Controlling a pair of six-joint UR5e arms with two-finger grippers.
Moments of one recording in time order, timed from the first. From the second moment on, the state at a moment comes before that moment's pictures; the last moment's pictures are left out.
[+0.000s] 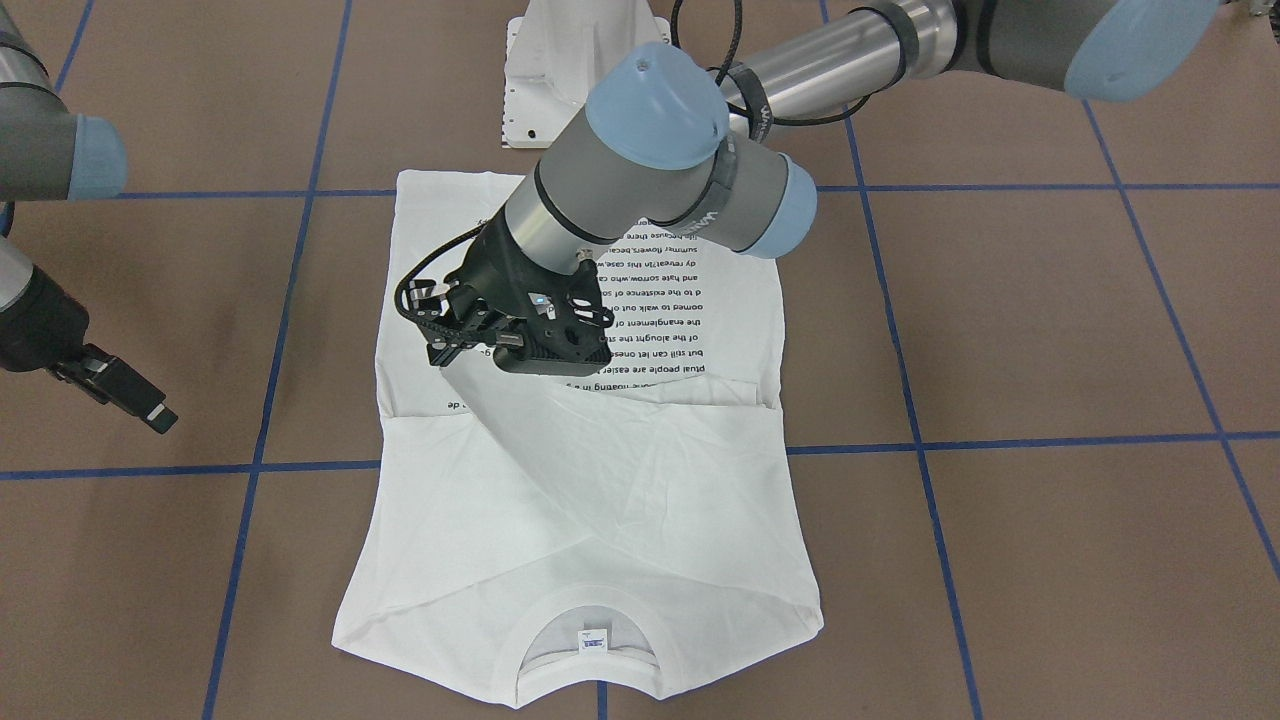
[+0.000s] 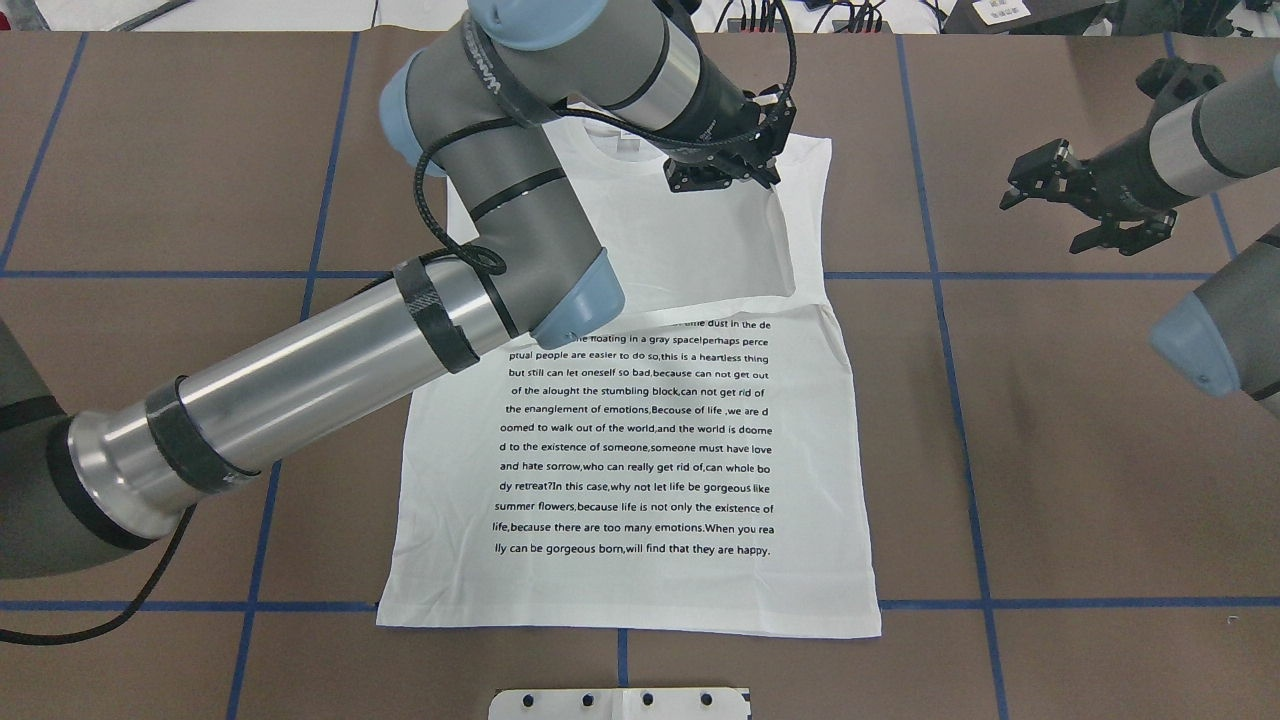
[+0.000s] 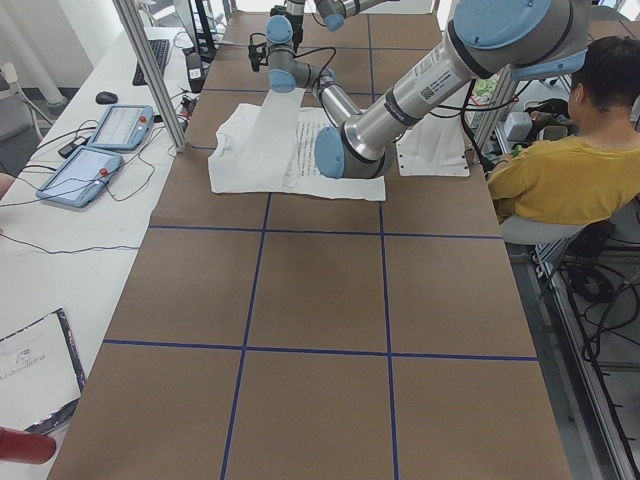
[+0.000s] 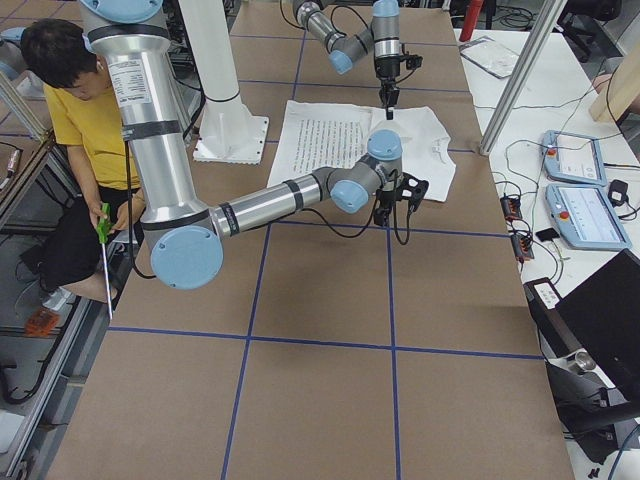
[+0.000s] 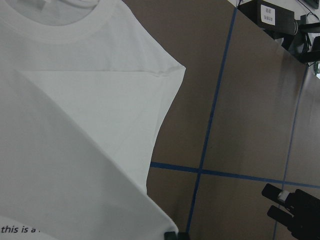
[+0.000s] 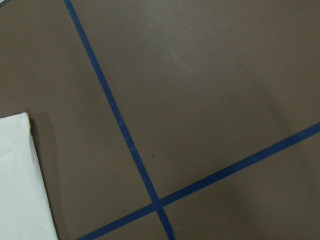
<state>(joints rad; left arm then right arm) -0.68 -2.68 -1.16 -2.31 -2.08 -1.67 1.07 -1.38 1.68 -1.12 2.19 1.33</state>
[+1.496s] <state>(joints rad) -0.57 -2.75 -1.04 -2.40 -1.88 -1.69 1.08 -1.39 1.63 -1.11 2.18 1.29</state>
